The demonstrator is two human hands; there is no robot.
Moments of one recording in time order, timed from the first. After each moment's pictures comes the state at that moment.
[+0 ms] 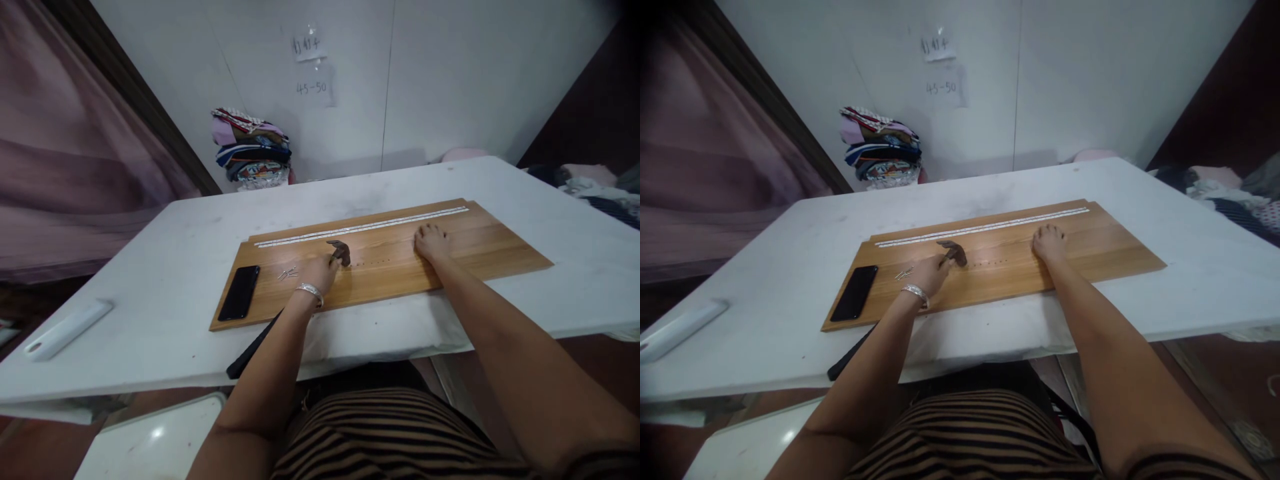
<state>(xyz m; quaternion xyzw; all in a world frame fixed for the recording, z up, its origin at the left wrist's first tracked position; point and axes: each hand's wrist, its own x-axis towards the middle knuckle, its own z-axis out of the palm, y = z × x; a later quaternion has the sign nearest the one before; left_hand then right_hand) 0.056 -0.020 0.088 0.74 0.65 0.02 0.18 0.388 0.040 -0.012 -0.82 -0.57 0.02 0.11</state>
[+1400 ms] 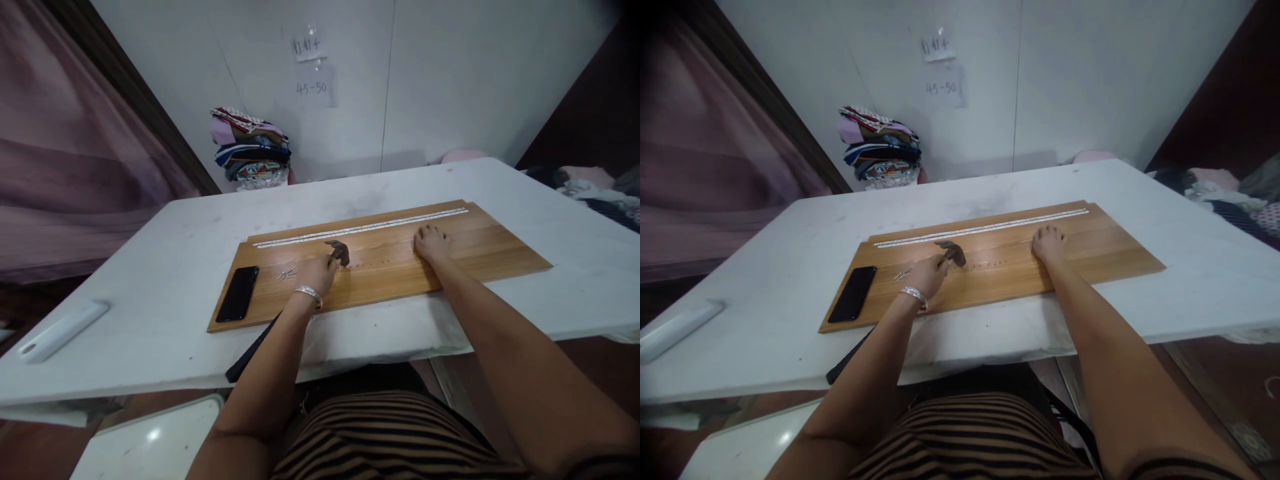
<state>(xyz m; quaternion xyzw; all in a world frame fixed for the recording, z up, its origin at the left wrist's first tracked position) 0.056 -0.020 0.088 0.73 0.66 0.02 0.17 0.388 0.042 -0.013 -0.82 -0.57 0.02 0.10</state>
